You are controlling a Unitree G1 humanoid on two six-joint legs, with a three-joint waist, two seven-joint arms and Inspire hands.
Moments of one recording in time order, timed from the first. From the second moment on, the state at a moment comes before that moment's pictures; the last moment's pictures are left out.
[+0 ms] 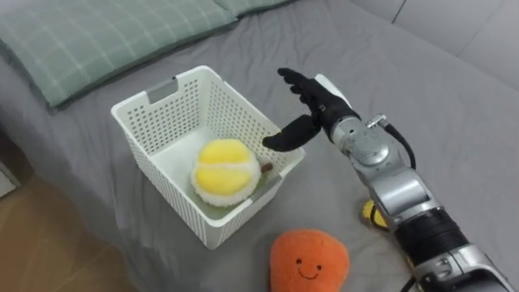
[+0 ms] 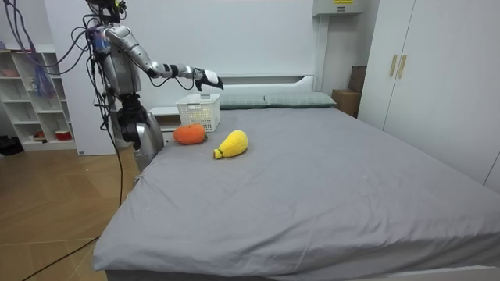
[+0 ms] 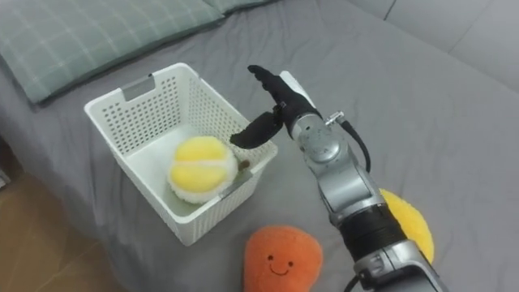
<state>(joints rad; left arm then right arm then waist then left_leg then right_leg) 0.17 0.17 0.14 0.89 0.50 0.30 0.10 -0.51 -0.24 0.27 0.42 -0.12 0.24 0.08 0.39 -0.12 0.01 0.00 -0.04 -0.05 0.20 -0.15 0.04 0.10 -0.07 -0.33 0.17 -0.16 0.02</state>
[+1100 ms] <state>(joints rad) 0.25 0.20 0.15 0.96 0.46 0.23 0.10 -0.30 -0.37 0.03 0.60 -0.06 0.19 -0.08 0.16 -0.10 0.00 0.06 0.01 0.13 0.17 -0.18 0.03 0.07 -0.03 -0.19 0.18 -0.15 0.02</state>
